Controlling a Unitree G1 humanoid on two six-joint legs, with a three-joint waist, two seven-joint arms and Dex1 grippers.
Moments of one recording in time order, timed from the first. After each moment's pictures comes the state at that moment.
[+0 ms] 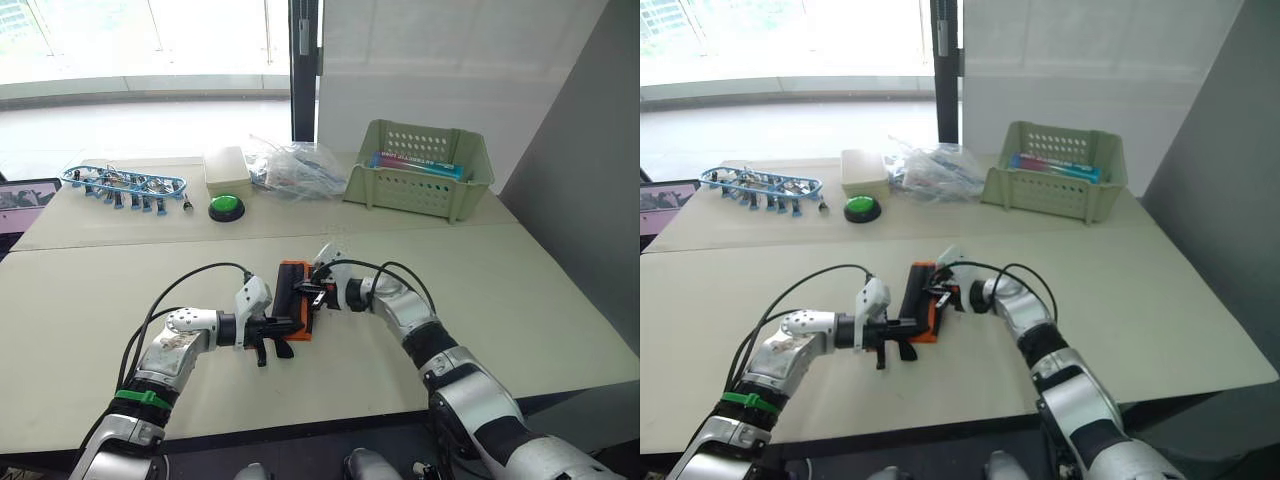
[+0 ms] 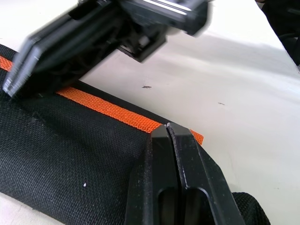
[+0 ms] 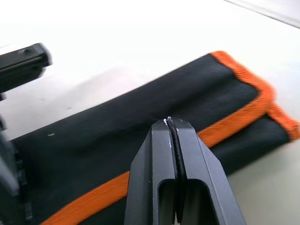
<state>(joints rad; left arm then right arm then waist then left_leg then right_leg) -0.42 0.51 -0.16 0.25 -0.31 0.29 -1.15 -0.93 -0.11 0.23 0.87 0.13 0.19 0.76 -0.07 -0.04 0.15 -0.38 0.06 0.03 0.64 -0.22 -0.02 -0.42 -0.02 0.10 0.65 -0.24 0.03</state>
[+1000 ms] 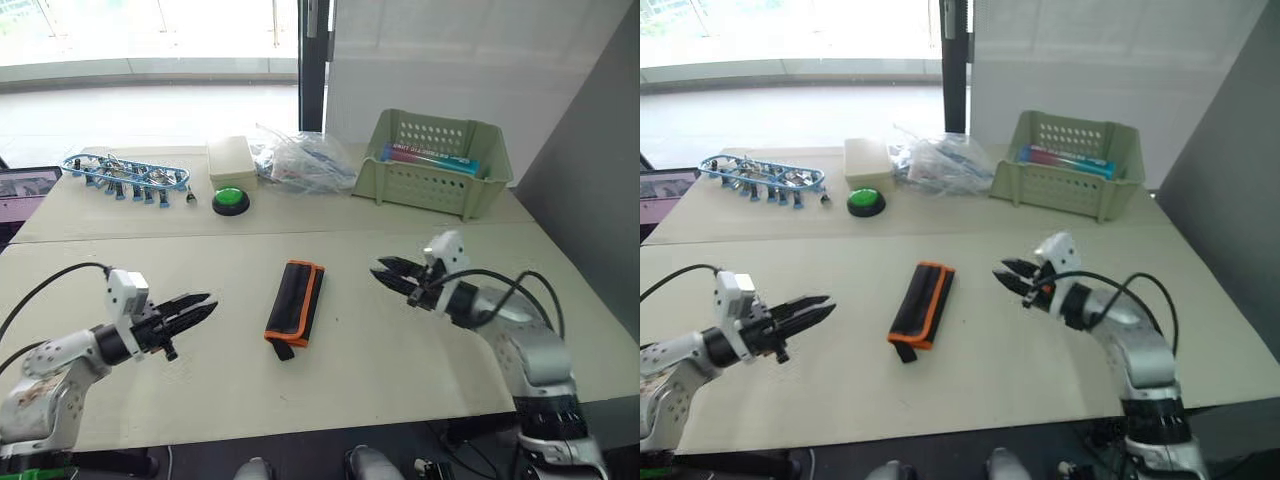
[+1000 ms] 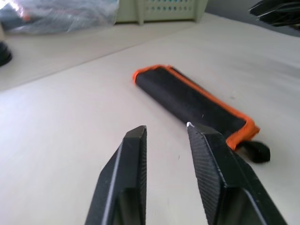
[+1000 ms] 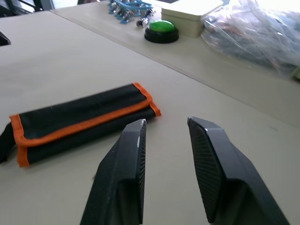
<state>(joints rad) 0.09 0.71 0.45 -0.09 -0.57 0.34 -1.07 -0.24 -0.52 -0.14 -0.27 0.37 0.49 0.81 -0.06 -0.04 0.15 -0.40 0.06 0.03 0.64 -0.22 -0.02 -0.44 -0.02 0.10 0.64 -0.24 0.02</state>
